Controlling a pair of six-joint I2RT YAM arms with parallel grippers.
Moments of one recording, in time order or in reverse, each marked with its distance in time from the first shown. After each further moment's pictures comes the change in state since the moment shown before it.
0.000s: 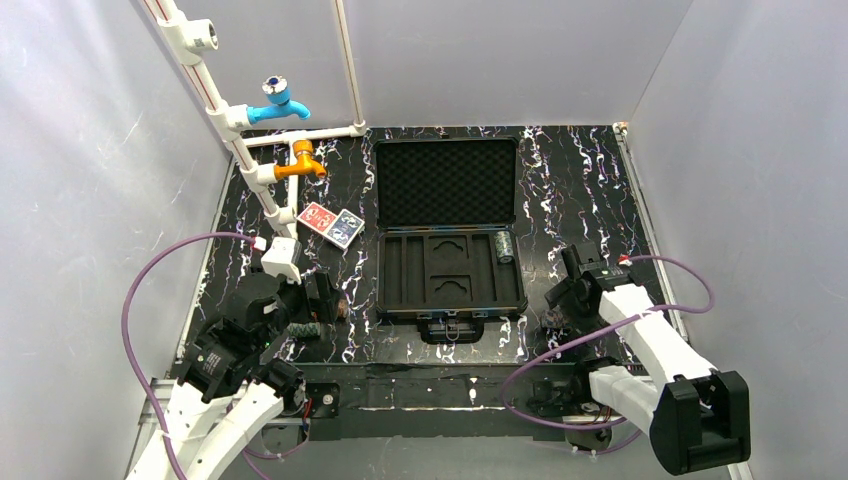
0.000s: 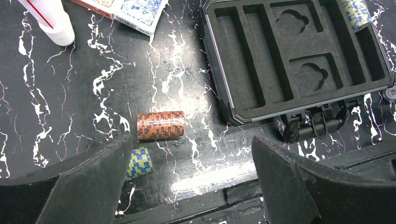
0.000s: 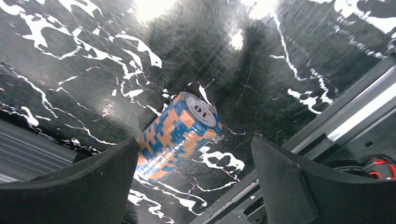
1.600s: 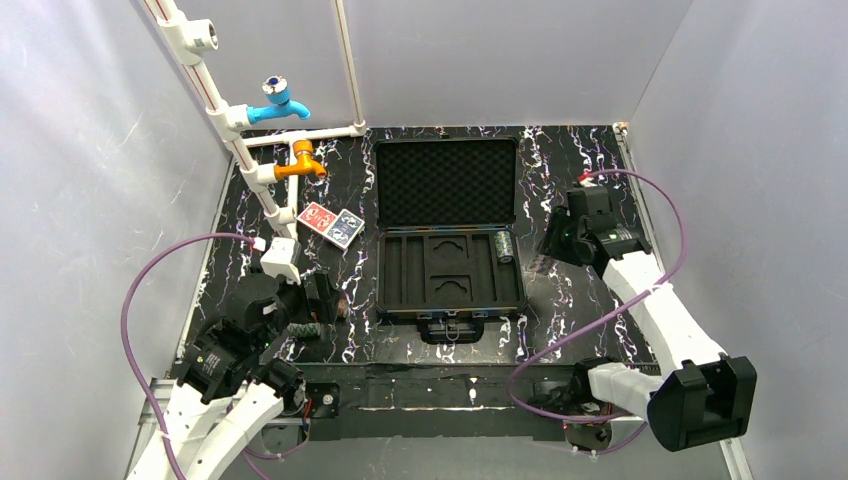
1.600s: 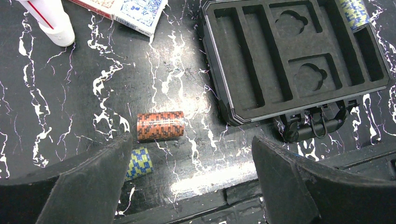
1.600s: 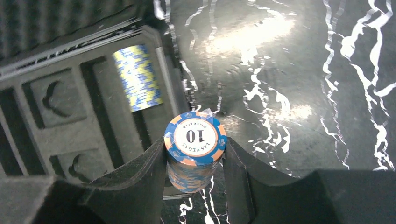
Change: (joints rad) left arm 0.000 -0.007 0.000 0.000 0.001 0.000; right arm -0.008 0.104 0.301 0.282 -0.228 -0.632
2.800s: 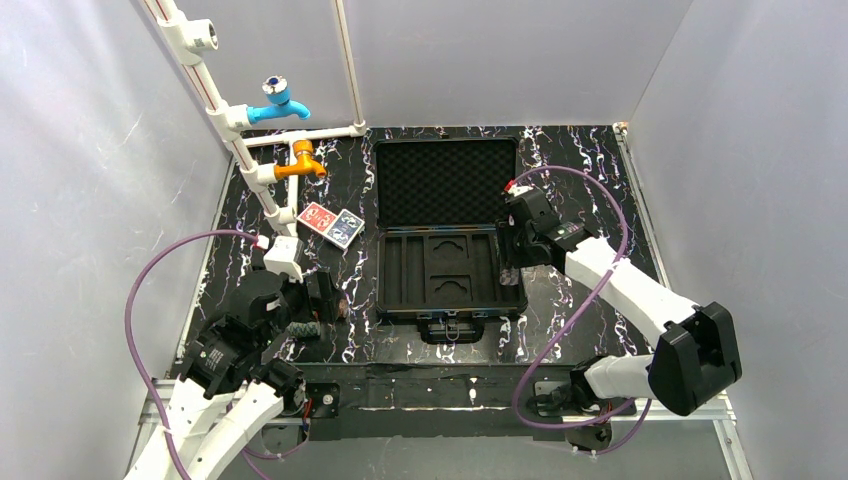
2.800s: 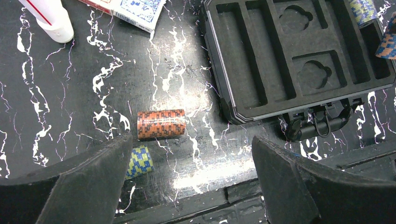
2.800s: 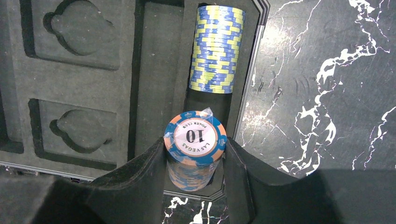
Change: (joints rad) left arm 0.000 0.026 0.000 0.000 -0.001 0.000; right arm 0.330 0.183 0.057 0.051 0.037 -0.176
